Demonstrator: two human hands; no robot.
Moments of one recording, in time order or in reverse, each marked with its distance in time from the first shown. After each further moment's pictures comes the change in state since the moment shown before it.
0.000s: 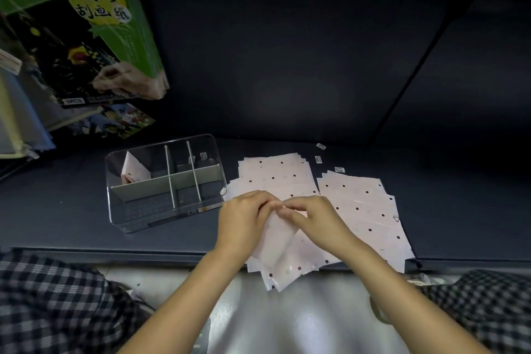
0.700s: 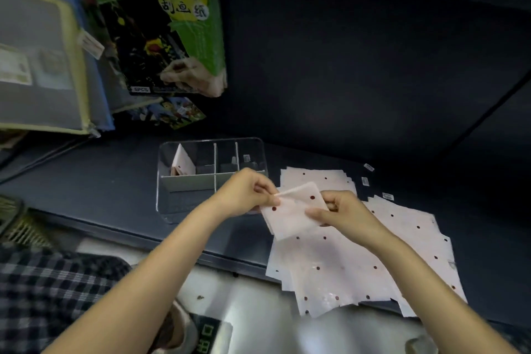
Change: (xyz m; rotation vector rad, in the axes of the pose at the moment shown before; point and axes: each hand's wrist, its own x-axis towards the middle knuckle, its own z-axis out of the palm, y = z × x) left_hand 0.050 -0.081 -0.071 -0.407 -0.461 -0.421; right_hand 0.060 -0.022 0.009 0.189 -0.162 0.142
